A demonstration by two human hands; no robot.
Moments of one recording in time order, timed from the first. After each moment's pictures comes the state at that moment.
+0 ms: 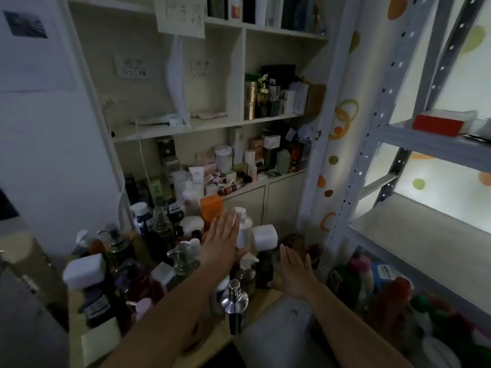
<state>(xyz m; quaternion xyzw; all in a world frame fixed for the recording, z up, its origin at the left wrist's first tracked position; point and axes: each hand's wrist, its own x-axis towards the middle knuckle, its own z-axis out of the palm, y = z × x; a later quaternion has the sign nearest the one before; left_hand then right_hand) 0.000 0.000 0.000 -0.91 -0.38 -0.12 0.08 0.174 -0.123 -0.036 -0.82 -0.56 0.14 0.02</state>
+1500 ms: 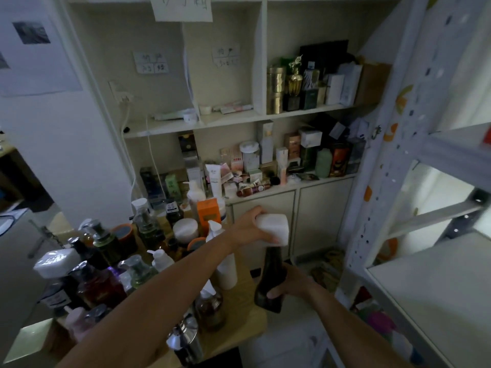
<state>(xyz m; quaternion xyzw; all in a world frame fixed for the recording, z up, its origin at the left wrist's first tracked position) 0.200 0.035 0.064 -0.76 -0.45 -0.18 -0.43 0.350 -0.030 -0.061 -0.65 -0.54 0.50 0.18</state>
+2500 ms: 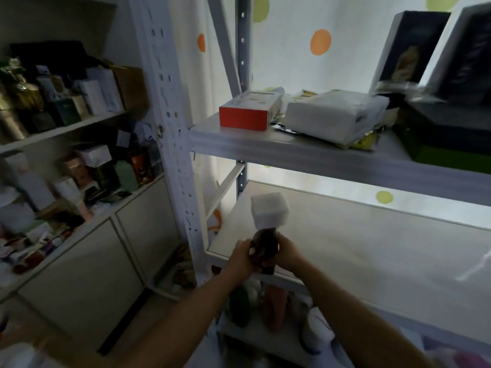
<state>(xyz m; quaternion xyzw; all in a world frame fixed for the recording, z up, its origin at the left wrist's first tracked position) 0.458 -0.100 -0.046 -0.91 -0.13 -0.03 -0.40 0.520 -0.229 -0.021 -0.88 -0.21 0.17 0.39</state>
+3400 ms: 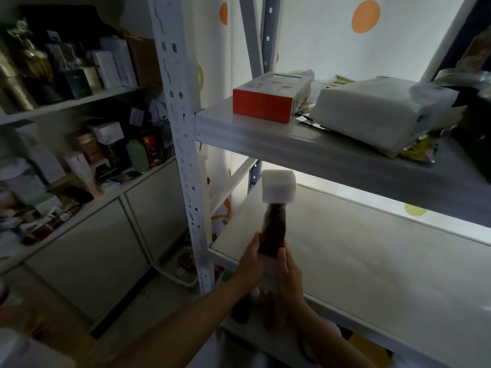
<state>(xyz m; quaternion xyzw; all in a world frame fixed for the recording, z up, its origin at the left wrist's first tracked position) 0.473 -0.120 -0.061 -0.76 -0.20 -0.07 -0.61 0.493 -0.216 -0.064 -0.75 -0.10 0.11 0.64</state>
